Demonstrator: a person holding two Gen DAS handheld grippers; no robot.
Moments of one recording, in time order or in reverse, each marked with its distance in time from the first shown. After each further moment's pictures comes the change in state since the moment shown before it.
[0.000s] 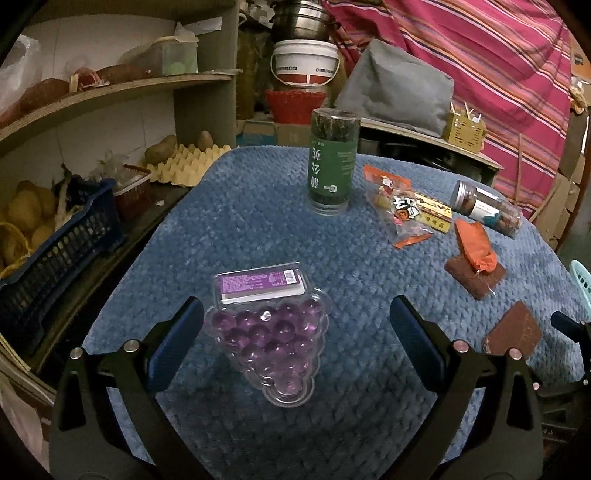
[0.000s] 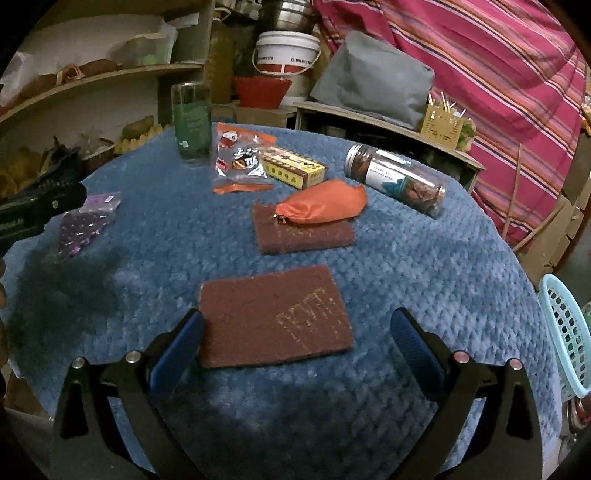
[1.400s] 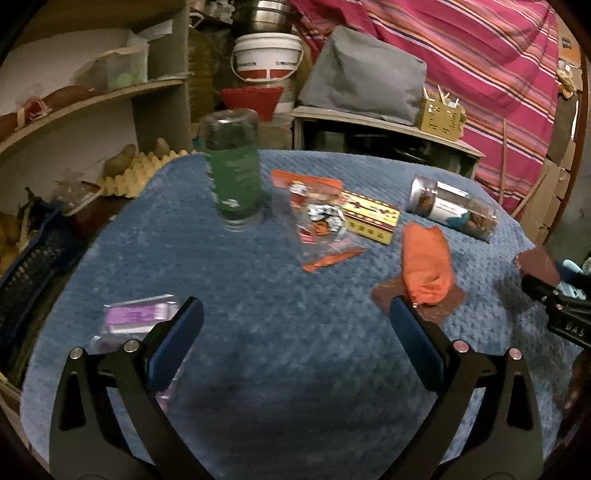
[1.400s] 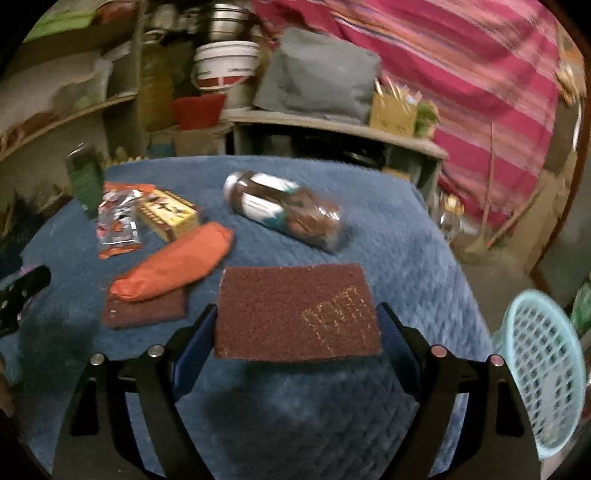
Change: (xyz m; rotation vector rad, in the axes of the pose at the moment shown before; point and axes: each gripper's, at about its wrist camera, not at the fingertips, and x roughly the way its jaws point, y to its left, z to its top) left arm 0.034 -0.104 0.022 0.050 0.026 -0.049; right arm 0.040 -0.152 0.046 0.143 0.000 -0.030
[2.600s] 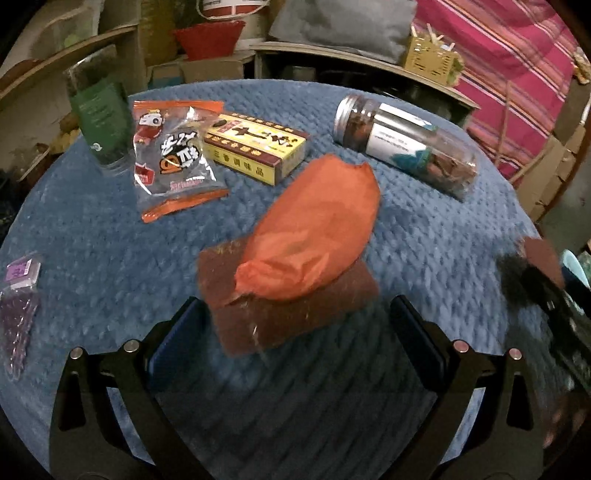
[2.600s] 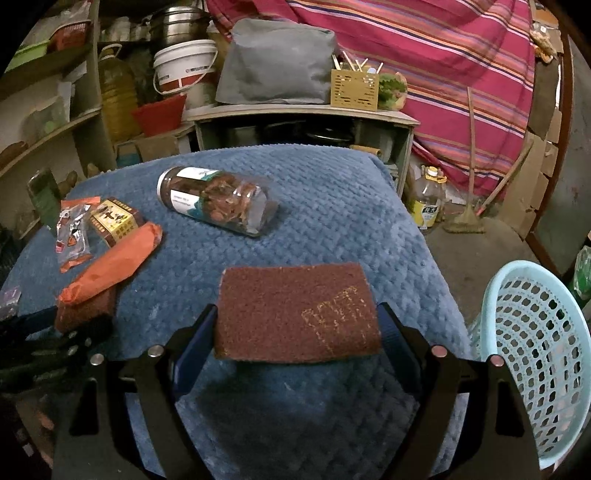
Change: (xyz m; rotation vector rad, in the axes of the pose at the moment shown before) left arm 0.068 -0.116 -0.004 -0.036 0.239 -0.011; right arm 0.019 -0.065 -0.008 0.095 0.030 -0.029
